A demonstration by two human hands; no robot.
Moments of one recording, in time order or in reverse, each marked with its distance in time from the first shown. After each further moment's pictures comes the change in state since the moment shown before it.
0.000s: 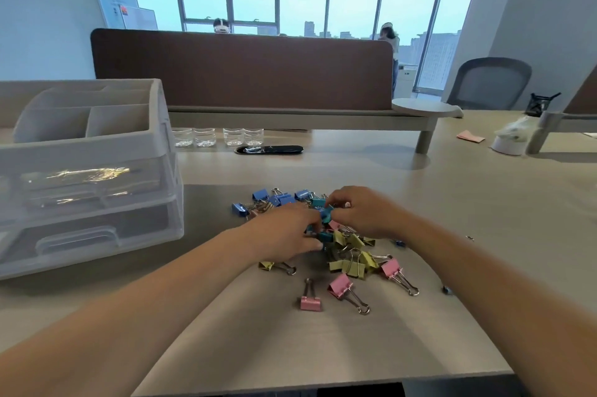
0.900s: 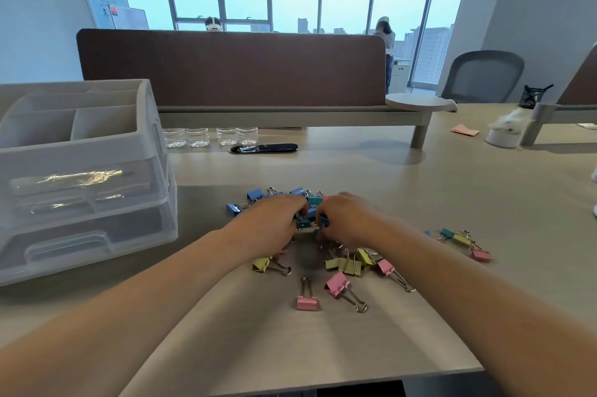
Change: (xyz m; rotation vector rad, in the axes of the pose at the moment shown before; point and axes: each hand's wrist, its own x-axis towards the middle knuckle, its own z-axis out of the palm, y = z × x) left_hand 0.004 -0.014 0.004 -0.008 0.167 -0.018; right_hand 0.010 -0.008 0.021 -0.375 -0.101 0.025
